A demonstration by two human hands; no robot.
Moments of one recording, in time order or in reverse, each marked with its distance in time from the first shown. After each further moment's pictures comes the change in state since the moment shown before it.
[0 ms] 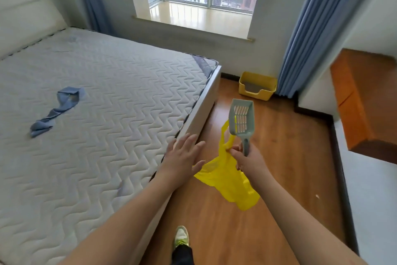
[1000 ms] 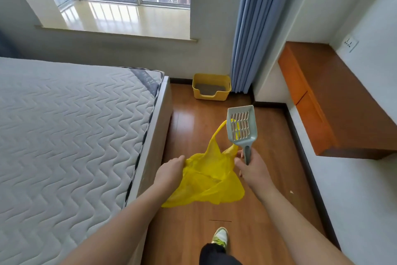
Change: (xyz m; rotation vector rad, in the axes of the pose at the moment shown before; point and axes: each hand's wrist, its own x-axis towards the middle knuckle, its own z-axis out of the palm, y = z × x) left_hand 0.307 -0.001 0.124 -0.154 -0.502 -0.057; right_hand 0.223 -0.009 -0.119 -0.125 0.321 0.064
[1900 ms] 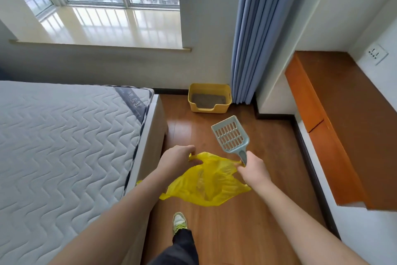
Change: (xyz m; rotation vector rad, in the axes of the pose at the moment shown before) left_hand 0.269 0.046 -0.111 -0.046 0.025 0.159; right_hand 0.292 -0.006 -0.023 -0.617 -0.039 0.181
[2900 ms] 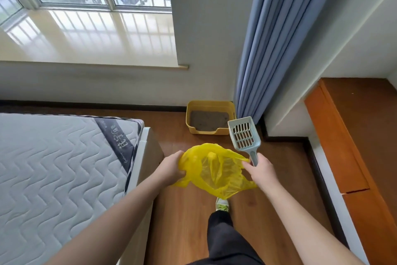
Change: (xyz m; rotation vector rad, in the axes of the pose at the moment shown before) left_hand 0.311 -0.101 -0.043 -0.296 -0.146 -0.192; right_hand 0.315 -0.083 -0.043 0.246 0.001 0.075
